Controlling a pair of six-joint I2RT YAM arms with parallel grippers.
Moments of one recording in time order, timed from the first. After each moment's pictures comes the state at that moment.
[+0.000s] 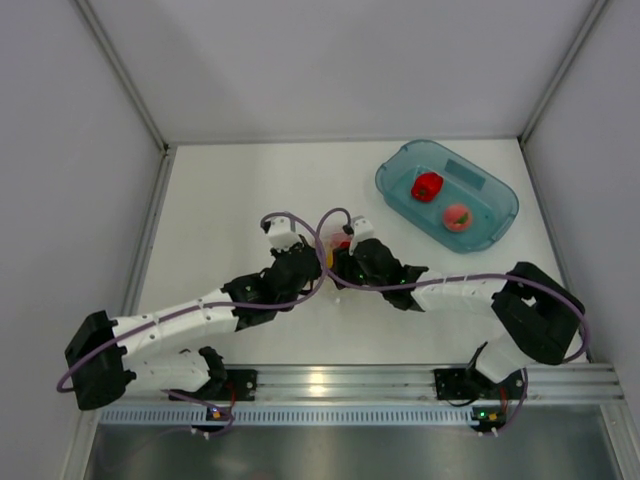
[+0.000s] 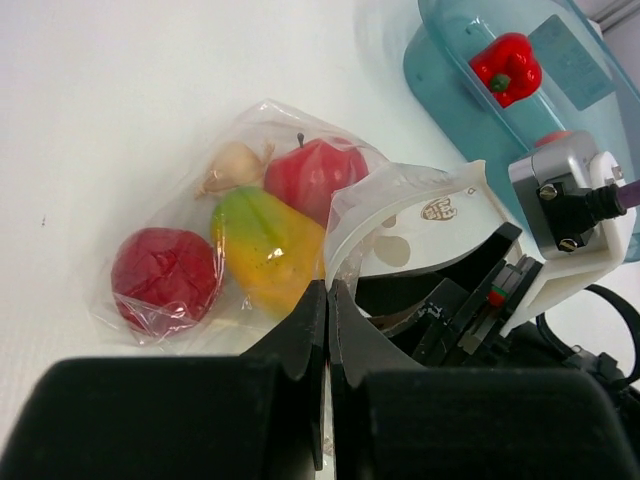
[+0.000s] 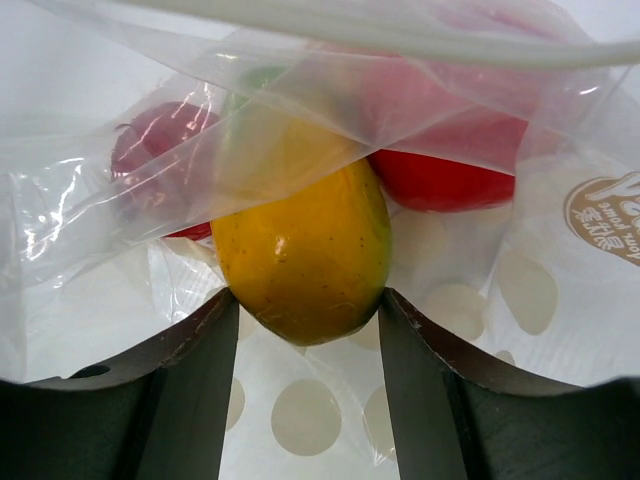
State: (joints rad) left arm -1.03 1.14 0.74 -0.09 -0.71 -0.88; right arm 0.91 1.53 0.71 0.27 0.19 0.41
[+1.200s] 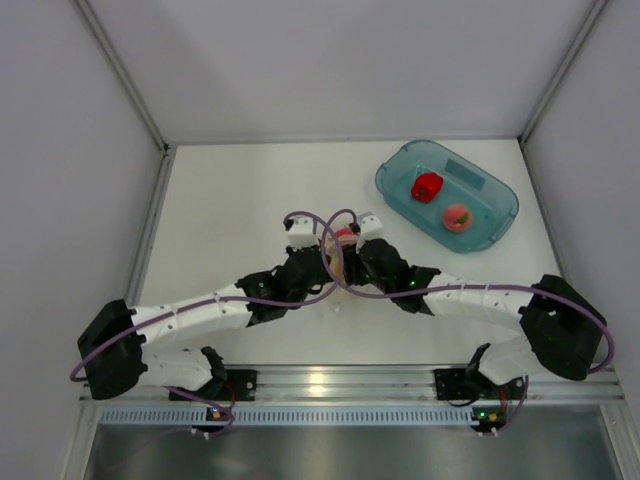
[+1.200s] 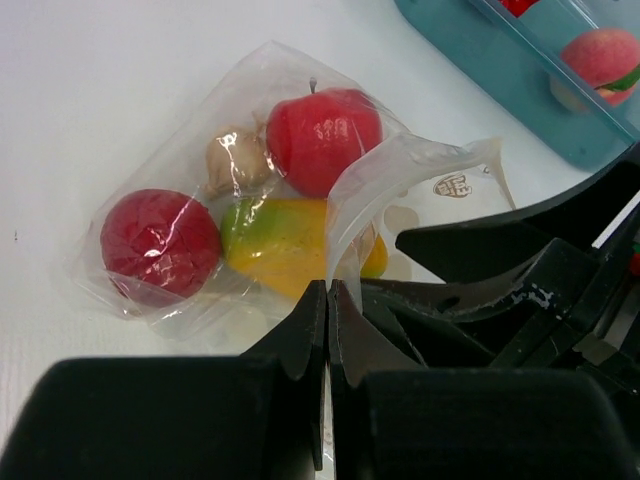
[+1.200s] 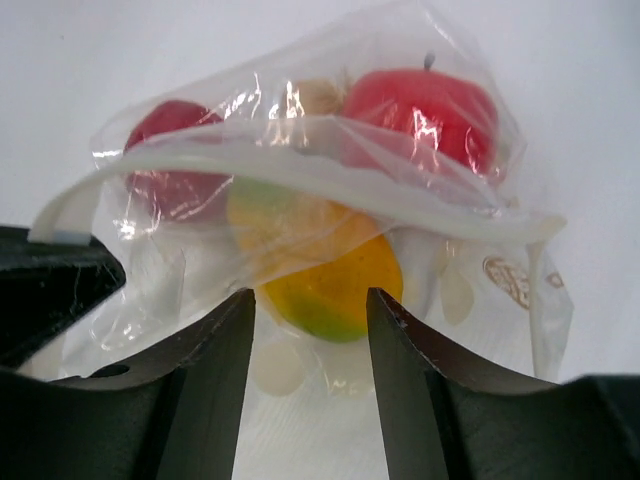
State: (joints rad) left arm -1.03 1.24 0.77 -0.05 -0.60 -0.71; right arm 0.94 1.39 0.72 0.10 0.31 0.37
